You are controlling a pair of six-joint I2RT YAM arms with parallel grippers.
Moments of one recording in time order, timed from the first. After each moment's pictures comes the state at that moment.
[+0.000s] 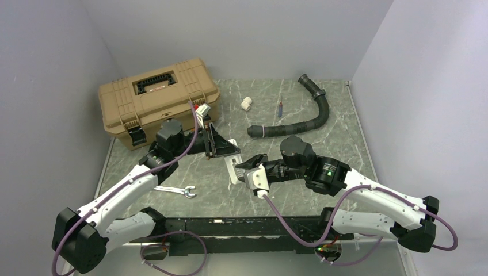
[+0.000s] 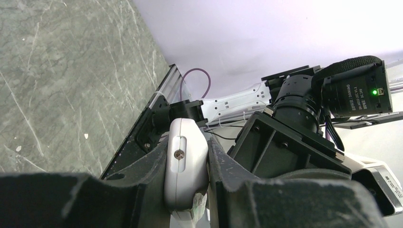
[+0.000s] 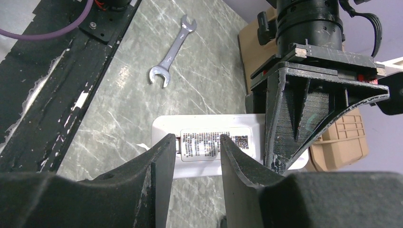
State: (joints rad) left arm -0.57 1.02 0.73 0.22 0.75 -1.06; right arm 1.08 0.97 0.99 -0.39 -0.46 -0.87
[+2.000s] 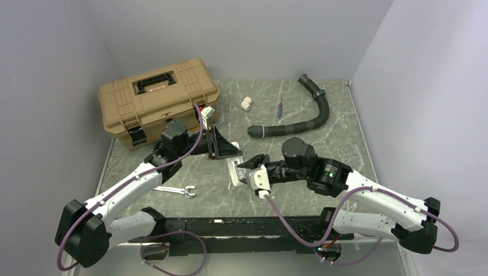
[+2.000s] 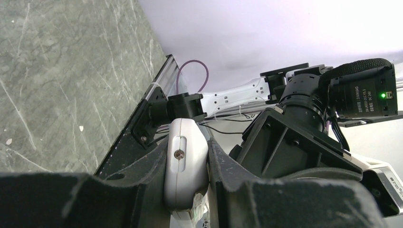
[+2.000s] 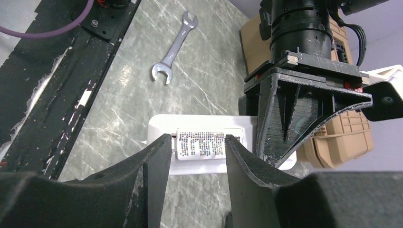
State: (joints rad) left arm -0.58 1.08 0.70 0.29 0.79 -1.11; right arm 1.07 0.94 0.97 -0.39 -0.45 -0.85
